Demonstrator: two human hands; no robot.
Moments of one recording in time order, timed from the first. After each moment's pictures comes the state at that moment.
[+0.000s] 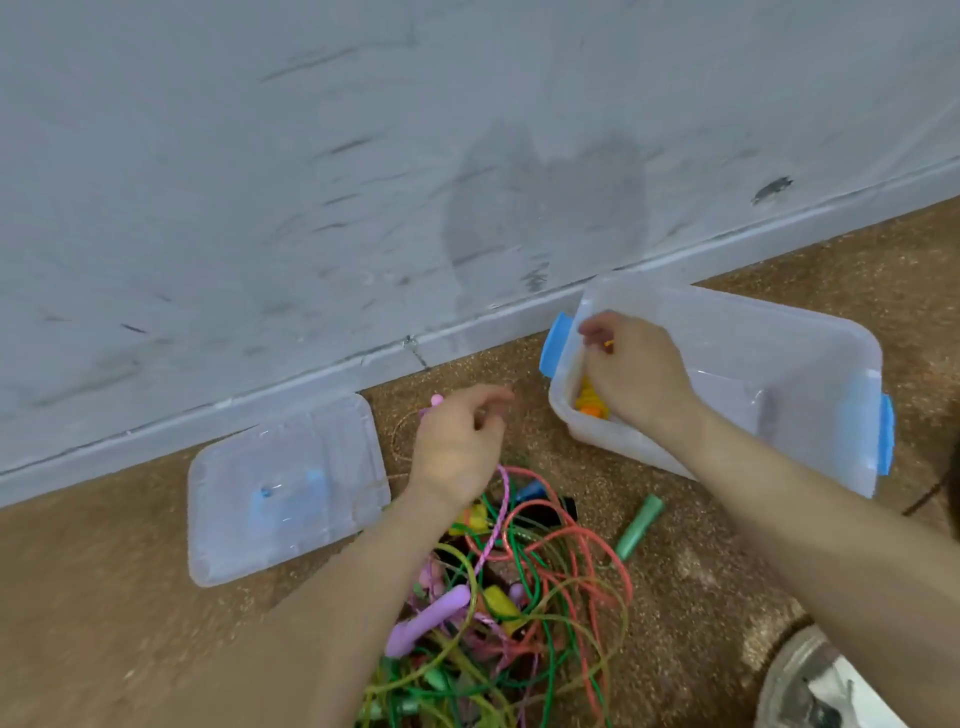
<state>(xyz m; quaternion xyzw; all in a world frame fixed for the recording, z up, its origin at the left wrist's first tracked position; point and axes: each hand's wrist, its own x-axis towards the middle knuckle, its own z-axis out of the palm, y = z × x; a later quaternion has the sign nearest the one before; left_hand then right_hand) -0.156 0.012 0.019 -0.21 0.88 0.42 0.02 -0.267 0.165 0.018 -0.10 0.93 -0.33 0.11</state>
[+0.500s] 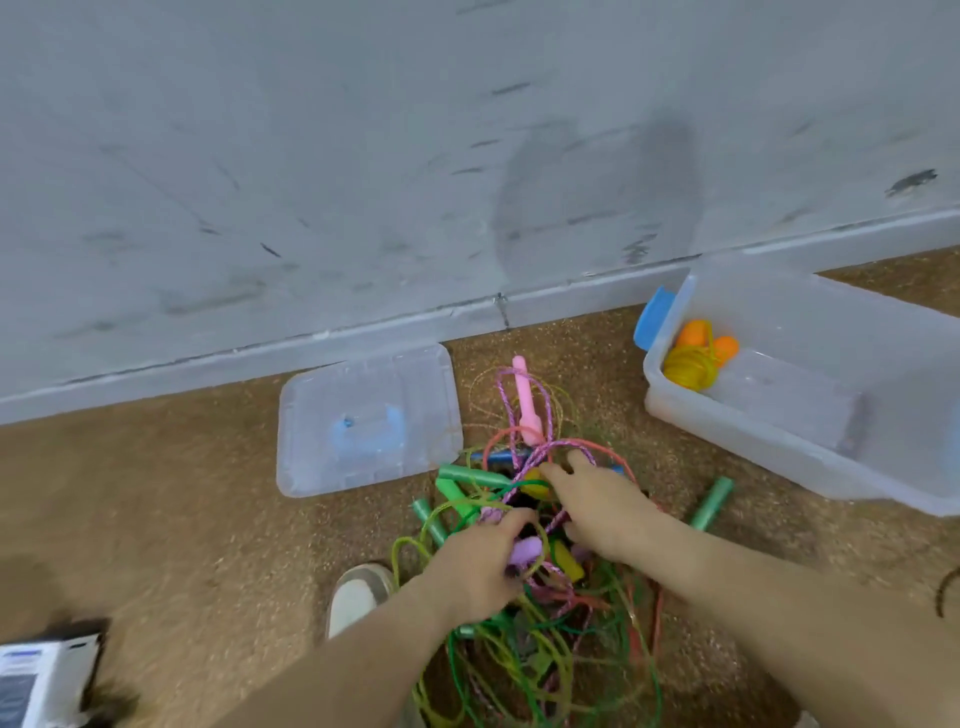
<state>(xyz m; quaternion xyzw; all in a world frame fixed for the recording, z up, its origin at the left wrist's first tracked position) 0.002 -0.025 -0.042 -0.08 0.91 0.25 0.32 -0.126 0.113 -0.047 -0.41 0.84 0.00 0.36</state>
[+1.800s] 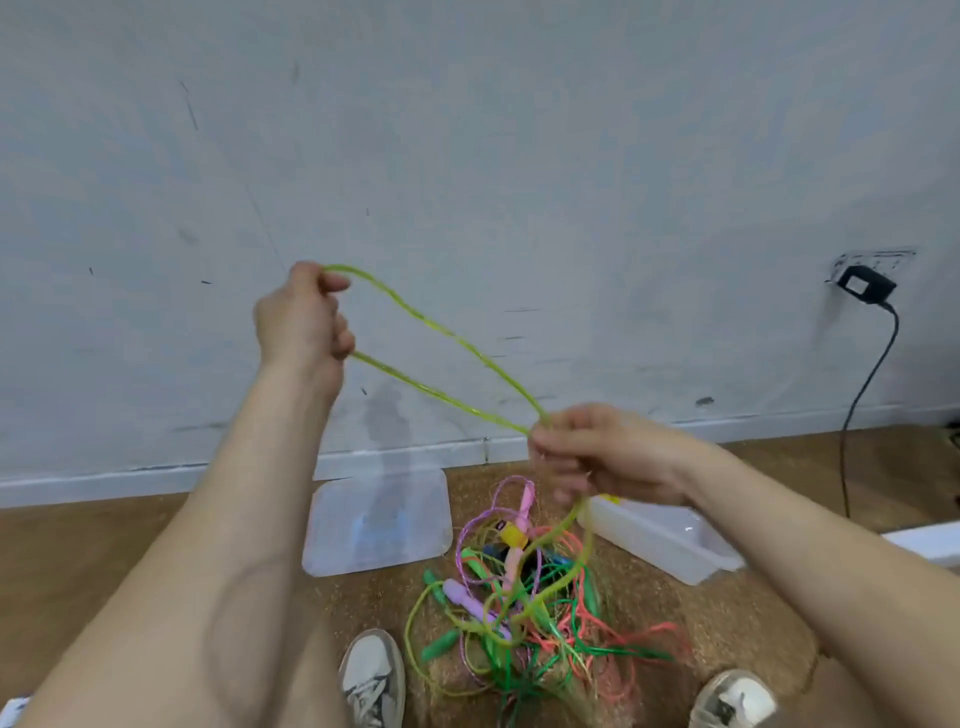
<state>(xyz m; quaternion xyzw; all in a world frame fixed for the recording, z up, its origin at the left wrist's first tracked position) 0.010 -0.111 0.384 -0.30 0.48 0.74 -0.36 -0.062 0.146 0.325 -0.27 0.62 -0.53 0.51</state>
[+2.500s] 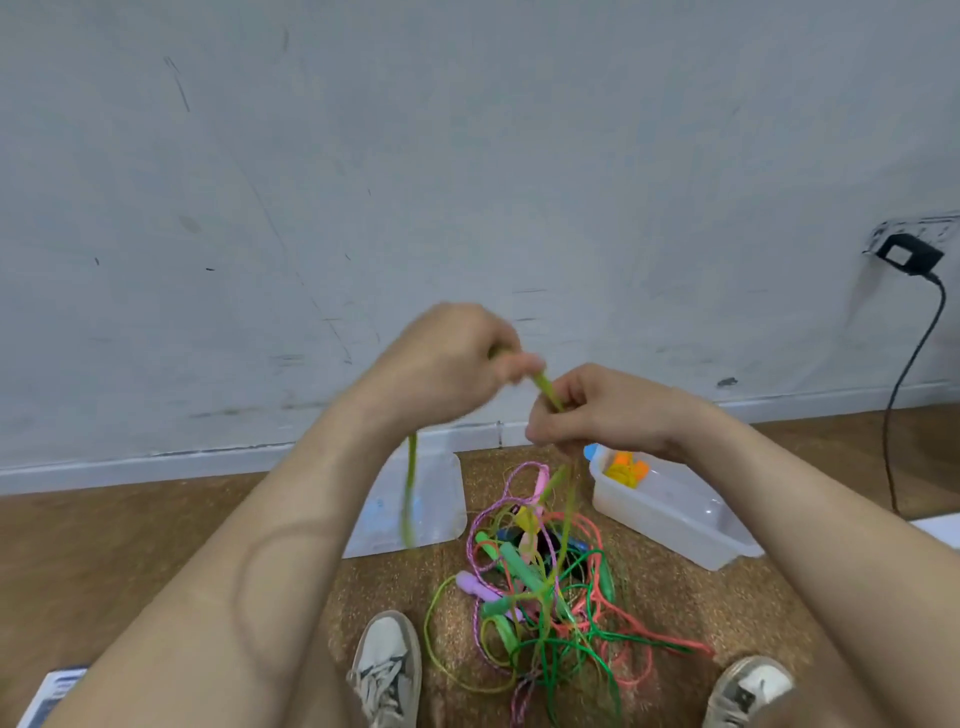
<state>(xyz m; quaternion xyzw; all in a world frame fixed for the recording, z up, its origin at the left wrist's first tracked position) 0.011 -0.036 0.386 0.00 0.98 0.17 -0.08 -0.075 0.132 0.341 -0.39 0.76 -0.38 0.35</state>
